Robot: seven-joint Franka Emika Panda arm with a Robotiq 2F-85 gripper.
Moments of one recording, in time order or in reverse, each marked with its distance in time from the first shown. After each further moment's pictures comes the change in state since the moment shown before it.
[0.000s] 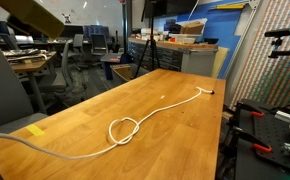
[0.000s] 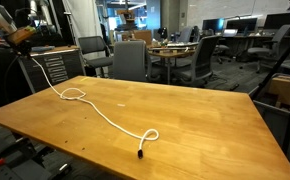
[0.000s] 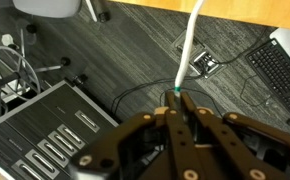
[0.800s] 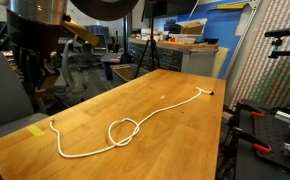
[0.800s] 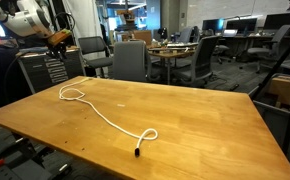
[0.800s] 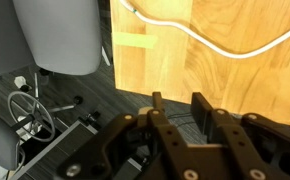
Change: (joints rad) arm -0.226 0.017 -0.012 -0.036 0.055 0.030 -0.173
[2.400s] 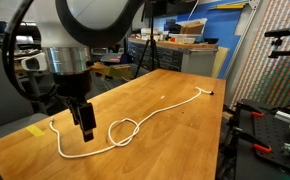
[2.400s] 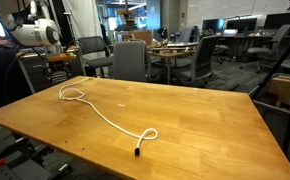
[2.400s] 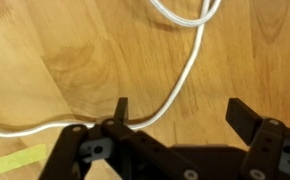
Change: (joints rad) arm -0.069 0.107 0.059 -0.010 0.267 -0.293 0.139
